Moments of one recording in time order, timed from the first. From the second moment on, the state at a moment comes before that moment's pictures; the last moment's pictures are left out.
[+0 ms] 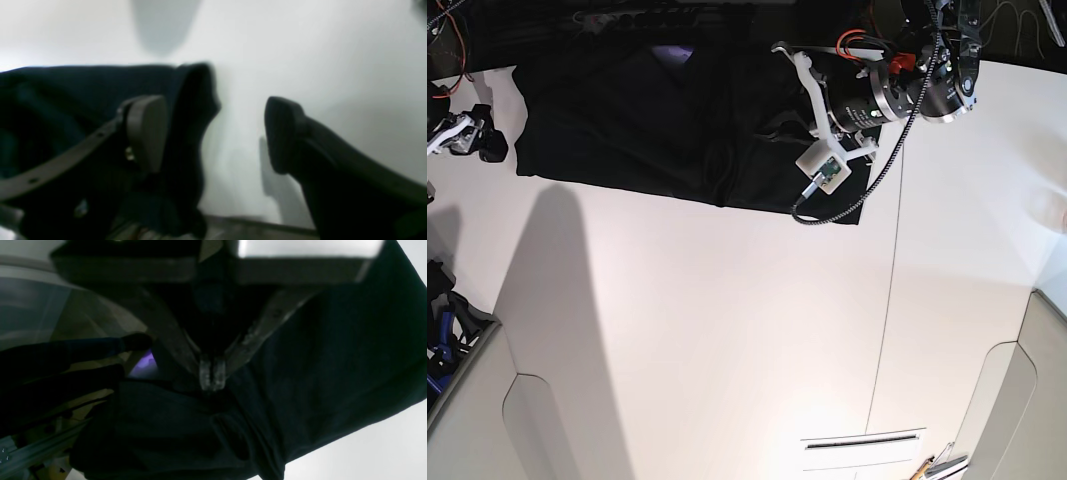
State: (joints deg) left arm 21.1 -10.5 3.9 119.8 -38.4 -32.5 61.7; right arm -17.0 19.2 43.8 92.7 54.1 31.2 -73.9
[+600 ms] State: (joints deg) left arm 21.1 -10.6 3.9 119.8 -38.3 -32.5 61.1; right arm -17.0 15.9 43.8 80.6 66.5 32.6 -78.0
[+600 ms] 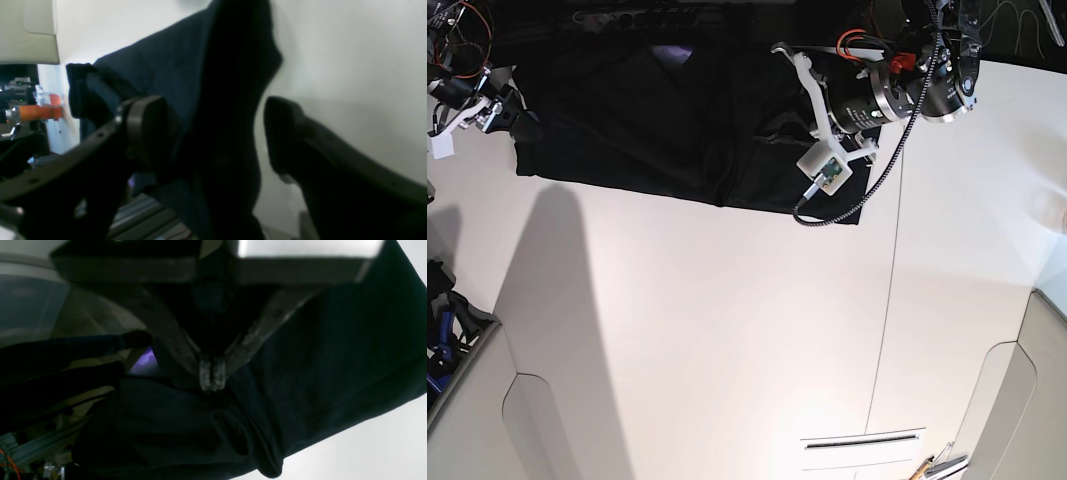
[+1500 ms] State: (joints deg) left arm 20.9 -10.6 3.8 119.8 -38.3 -32.5 61.1; right arm -16.8 16.1 35.1 80.8 65.4 32.6 -77.2
